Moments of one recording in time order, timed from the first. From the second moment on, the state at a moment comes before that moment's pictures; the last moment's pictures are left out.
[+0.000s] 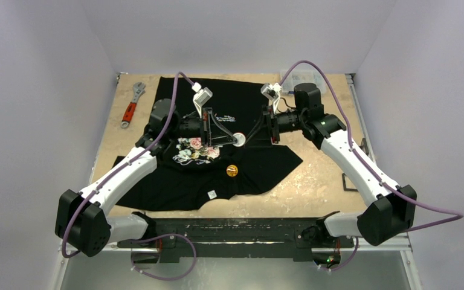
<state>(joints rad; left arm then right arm) -0.48 1.24 0.93 0.28 1.00 -0.62 0.41 1.33 1.22 -0.42 -1.15 0.09</state>
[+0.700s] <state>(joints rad) -0.48 1.24 0.93 0.31 0.99 -0.62 0.41 1.34 1.20 -0.25 -1.17 0.27</state>
